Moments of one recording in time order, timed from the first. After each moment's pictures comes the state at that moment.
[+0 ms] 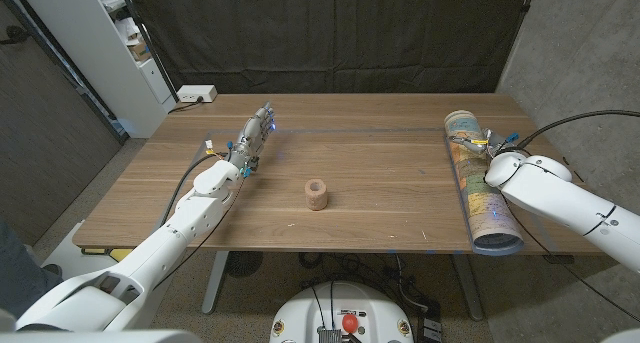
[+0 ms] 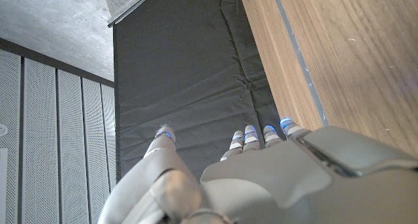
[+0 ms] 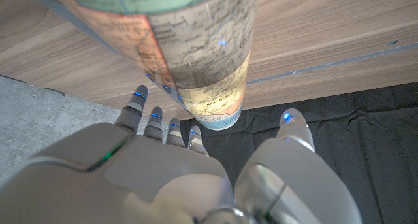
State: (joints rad) left arm 0.79 0.52 0.39 -1.25 -0.64 -0.28 -0.10; left_hand 0.22 0.01 0.31 -0.04 0.19 -0.09 0.09 0.19 0.17 -0.10 0.08 0.20 0.19 -0.17 0.09 0.19 0.18 -0.17 0.09 0.20 0.18; right arm -0.92 -1.00 -0.43 -2.06 0.25 -1.05 -0.42; right_hand 0.31 -0.15 0.18 -0.13 0.41 -0.08 -0.01 0.18 0.19 -0.07 0.13 0.18 0.19 -0.02 0.19 0.20 0.21 0.13 0.22 0.18 0.17
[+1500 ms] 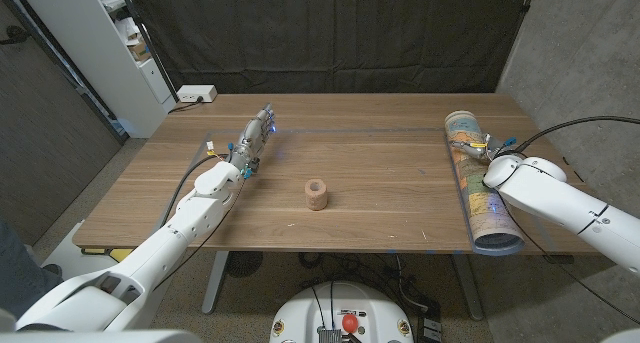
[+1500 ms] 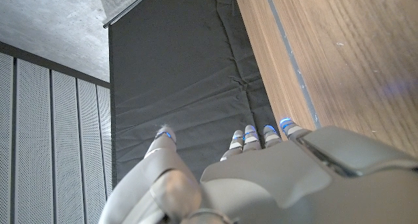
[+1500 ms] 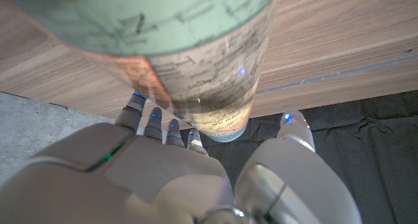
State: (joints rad) left arm 0.79 0.52 0.40 -1.25 -0.64 -0.27 -0.09; left_hand 0.22 0.01 0.31 -0.05 0.19 -0.08 0.09 0.19 0.17 -0.10 0.08 0.20 0.19 -0.17 0.09 0.19 0.18 -0.17 0.09 0.20 0.18; right arm -0.89 -0.98 -0.46 -1.99 0.26 -1.03 -0.41; right_hand 0.31 -0.15 0.17 -0.13 0.41 -0.10 0.00 0.18 0.19 -0.08 0.13 0.18 0.19 -0.03 0.19 0.20 0.21 0.13 0.22 0.18 0.17
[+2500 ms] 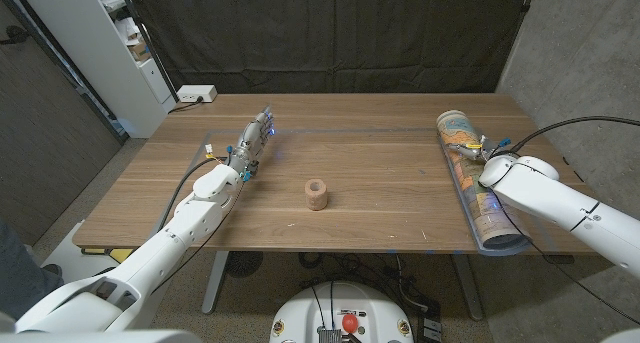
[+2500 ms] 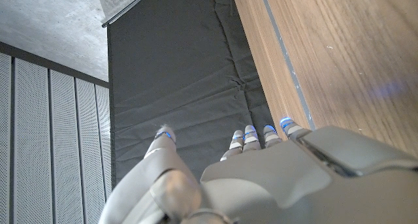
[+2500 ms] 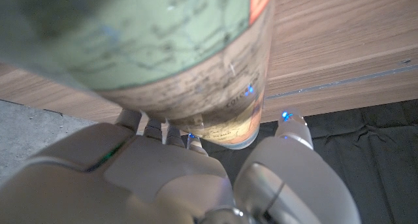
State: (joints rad) left arm 0.82 0.53 0.39 -1.27 -0.64 -0.27 -0.08; left_hand 0.22 0.01 0.31 -0.05 0.19 -0.08 0.09 0.19 0.17 -0.10 0.08 0.20 0.19 -0.17 0.09 0.19 0.18 -0.17 0.10 0.20 0.18; right arm -0.85 -0.96 -0.51 -1.96 0.25 -1.04 -0.39; right_hand 0.34 -0.14 0.17 -0.13 0.43 -0.11 0.00 0.18 0.19 -0.09 0.13 0.18 0.19 -0.03 0.19 0.20 0.21 0.15 0.21 0.20 0.17
